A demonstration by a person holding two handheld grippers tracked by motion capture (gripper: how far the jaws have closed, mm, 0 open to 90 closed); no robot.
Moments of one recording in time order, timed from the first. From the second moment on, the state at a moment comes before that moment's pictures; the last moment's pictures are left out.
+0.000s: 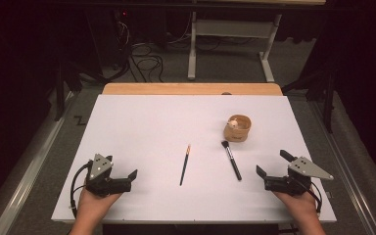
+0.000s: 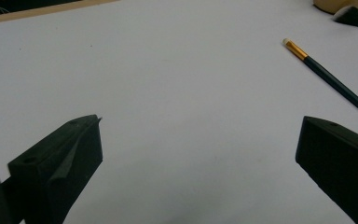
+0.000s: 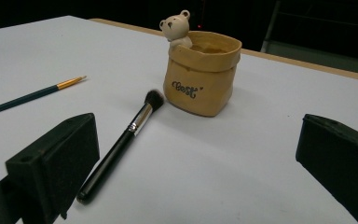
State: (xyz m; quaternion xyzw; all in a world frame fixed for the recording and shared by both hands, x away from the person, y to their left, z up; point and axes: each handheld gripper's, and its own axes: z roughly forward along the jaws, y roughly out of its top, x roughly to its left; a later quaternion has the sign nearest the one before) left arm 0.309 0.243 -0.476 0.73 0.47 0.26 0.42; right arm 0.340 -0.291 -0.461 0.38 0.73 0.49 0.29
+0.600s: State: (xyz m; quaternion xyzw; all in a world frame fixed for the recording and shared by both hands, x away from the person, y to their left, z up) left arm 0.315 0.243 -0.483 0.75 0.49 0.22 0.38; right arm 0.340 -0.290 -0.462 0.38 0.73 0.49 0.28
